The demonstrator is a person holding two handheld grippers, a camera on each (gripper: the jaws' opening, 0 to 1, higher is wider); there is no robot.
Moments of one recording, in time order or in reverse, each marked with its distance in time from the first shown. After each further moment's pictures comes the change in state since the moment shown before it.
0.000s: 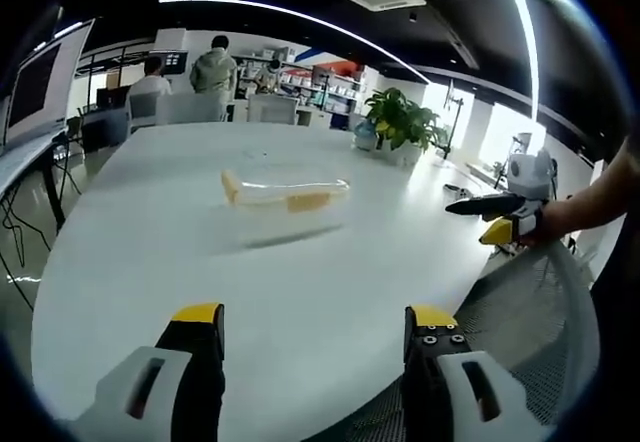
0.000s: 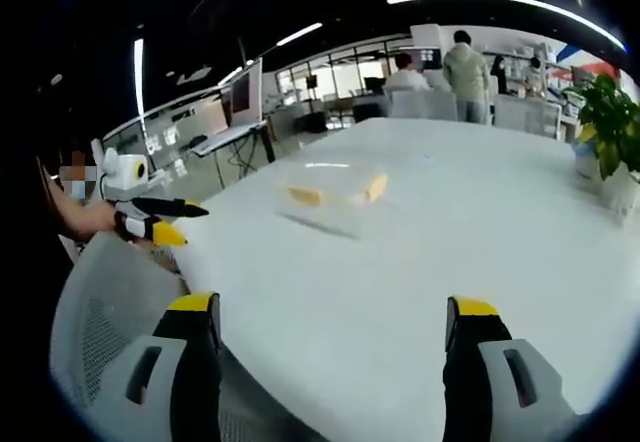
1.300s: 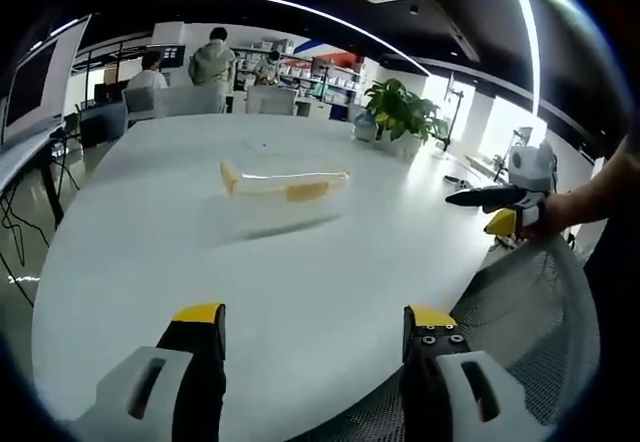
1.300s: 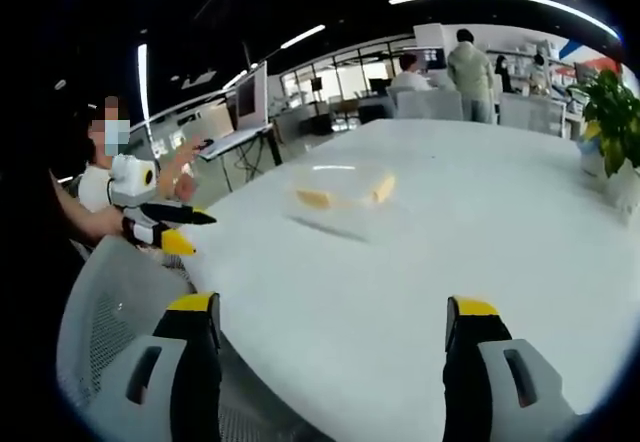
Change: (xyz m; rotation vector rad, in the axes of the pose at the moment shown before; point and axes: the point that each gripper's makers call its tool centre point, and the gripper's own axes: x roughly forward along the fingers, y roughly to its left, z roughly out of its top) left arm 0.001 -0.002 -0.007 0.005 0.042 -0.006; right arm 0.000 0.005 0.003 0.010 -0.012 0.030
